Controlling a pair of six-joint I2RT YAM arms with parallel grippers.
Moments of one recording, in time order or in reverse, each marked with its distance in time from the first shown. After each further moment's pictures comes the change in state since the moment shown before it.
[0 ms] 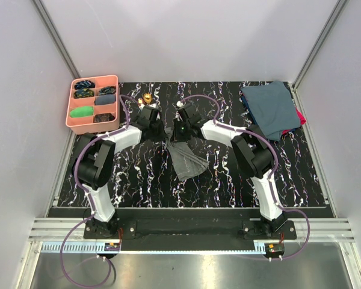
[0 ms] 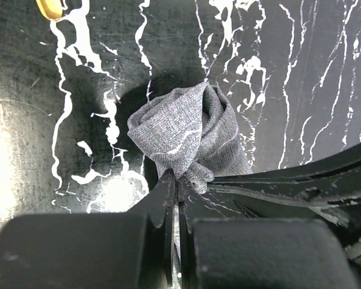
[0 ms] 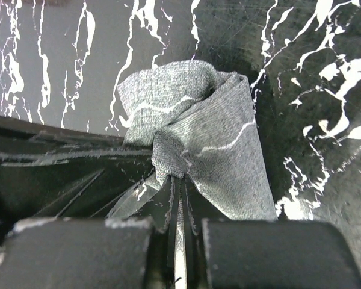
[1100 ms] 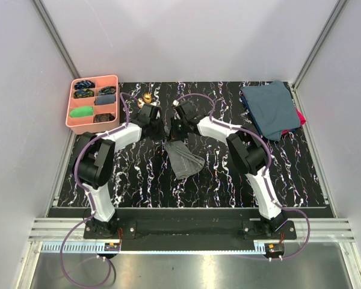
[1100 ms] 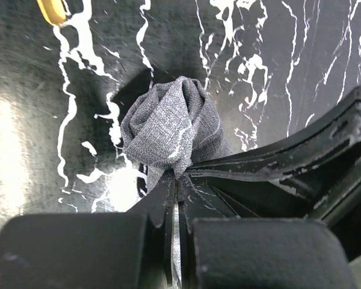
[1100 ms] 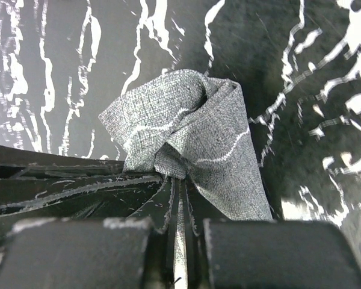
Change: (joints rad) left arm 0.004 0.013 0.050 -0.070 0.011 0.029; right arm -0.005 0.093 0.140 -0.084 -0.053 -0.011
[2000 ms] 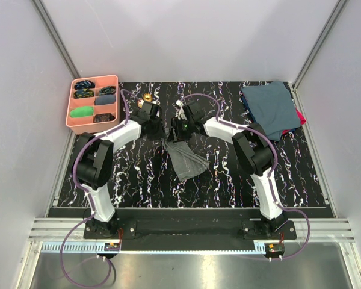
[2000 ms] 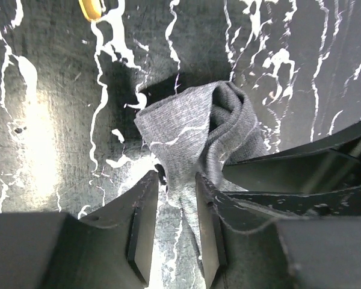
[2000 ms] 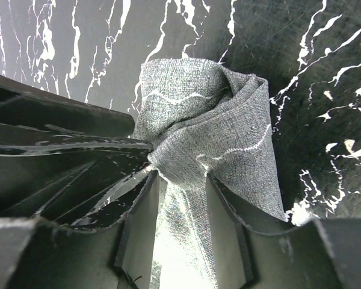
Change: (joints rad) left arm 0.004 -0.011 0.050 -0.125 -0.078 0.051; right arm -0.045 -0.063 -0.107 0.080 -0.158 -0.069
